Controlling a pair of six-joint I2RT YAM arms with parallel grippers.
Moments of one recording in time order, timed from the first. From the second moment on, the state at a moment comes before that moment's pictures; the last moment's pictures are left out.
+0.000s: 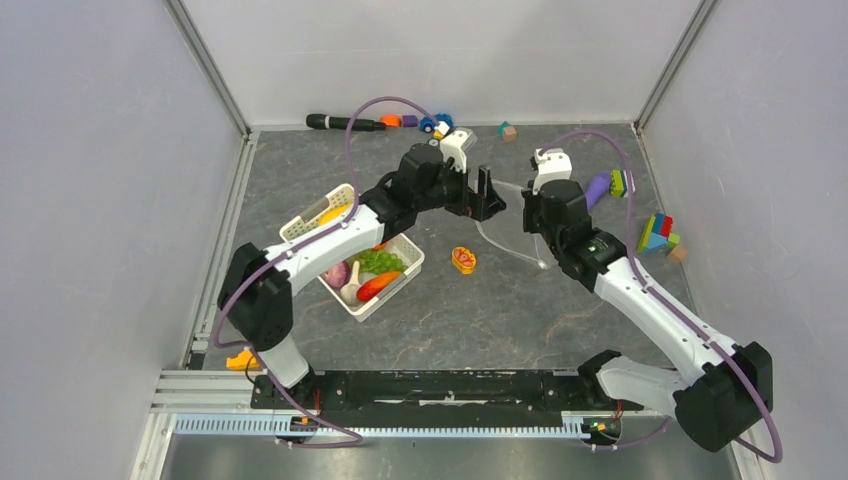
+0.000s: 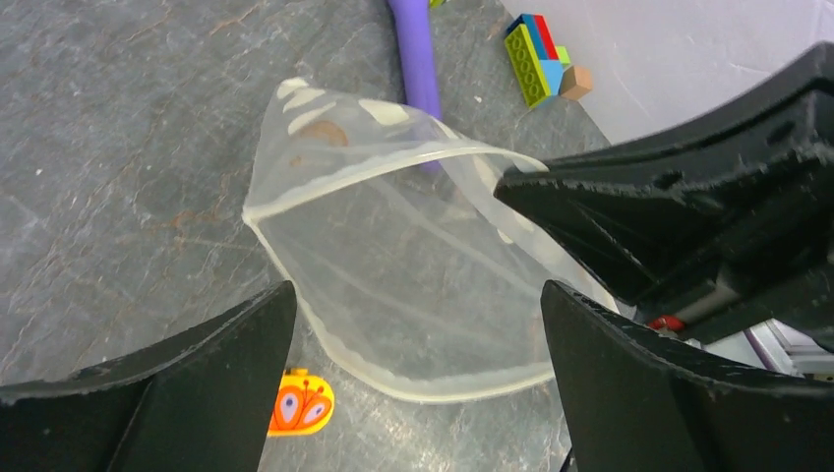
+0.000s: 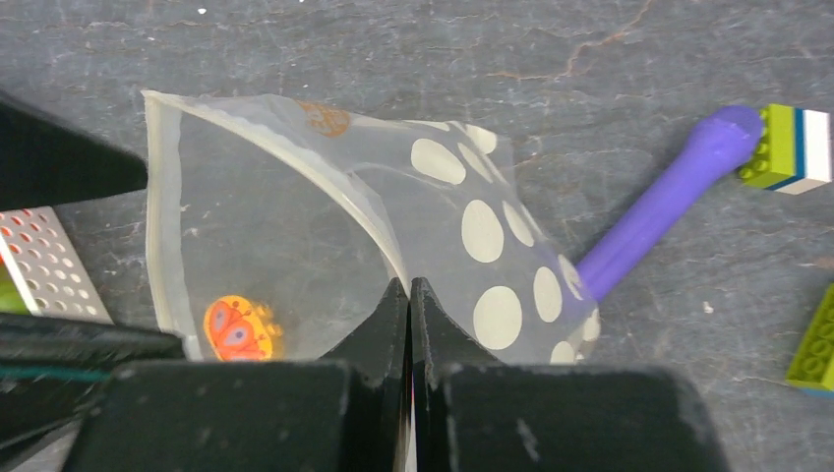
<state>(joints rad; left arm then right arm) -0.75 1.71 1.39 -0.03 0.26 -0.40 0.50 1.11 0.90 -0.24 0.35 0.14</state>
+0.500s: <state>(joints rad) -0.75 1.25 1.07 -0.25 -0.21 -0.44 0.50 1.13 0.73 0.01 0.30 0.32</state>
